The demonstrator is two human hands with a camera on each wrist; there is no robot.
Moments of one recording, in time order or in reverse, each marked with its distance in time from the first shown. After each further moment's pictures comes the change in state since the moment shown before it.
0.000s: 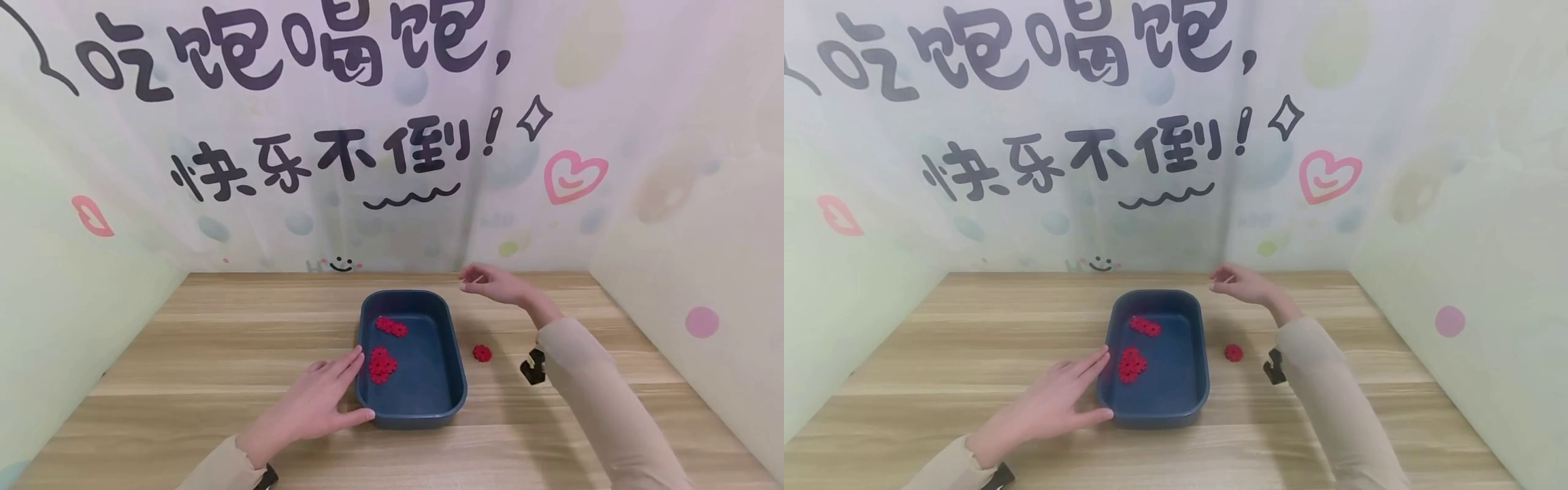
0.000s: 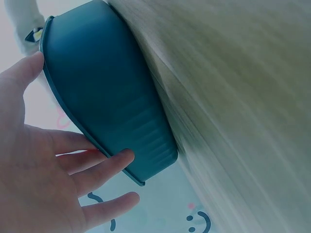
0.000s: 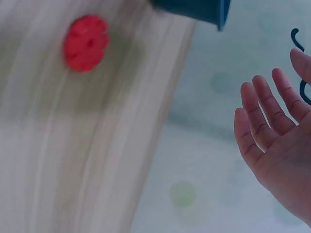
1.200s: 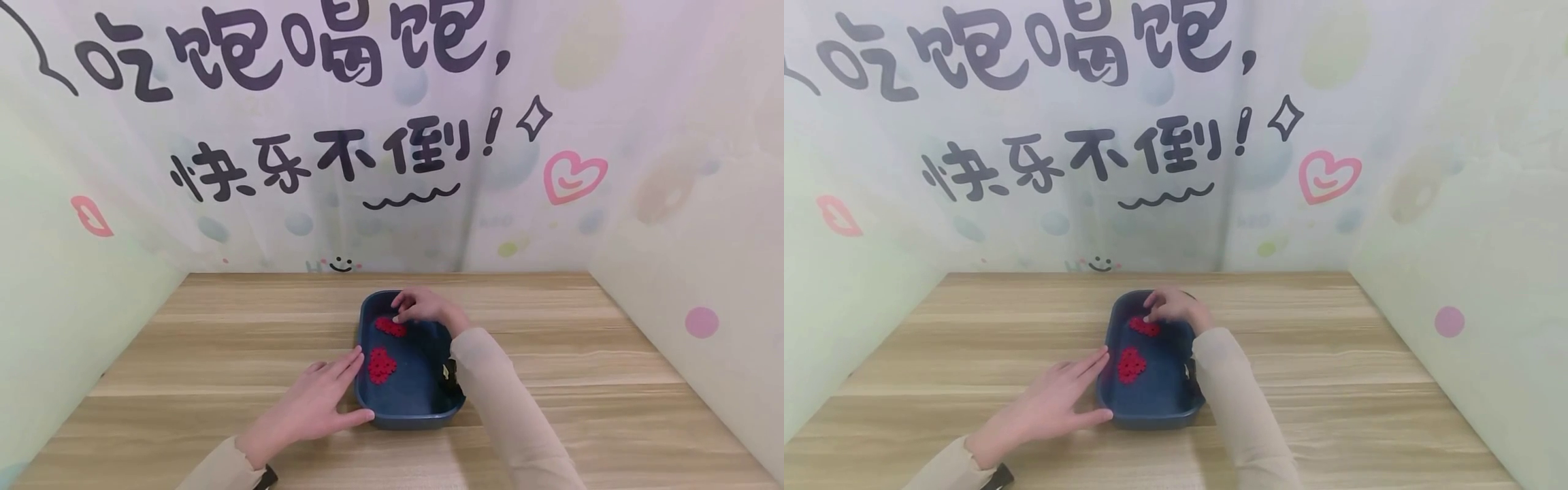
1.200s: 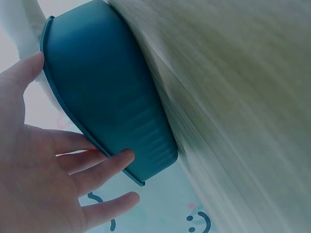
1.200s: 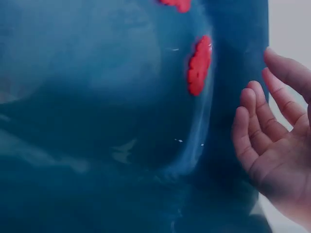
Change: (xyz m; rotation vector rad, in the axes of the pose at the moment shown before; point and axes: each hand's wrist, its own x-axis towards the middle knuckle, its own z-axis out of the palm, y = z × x) left_hand 0.001 -0.002 0.002 -0.006 0.008 0.006; right_hand 0.066 -0.042 0.098 0.133 -0.111 0.152
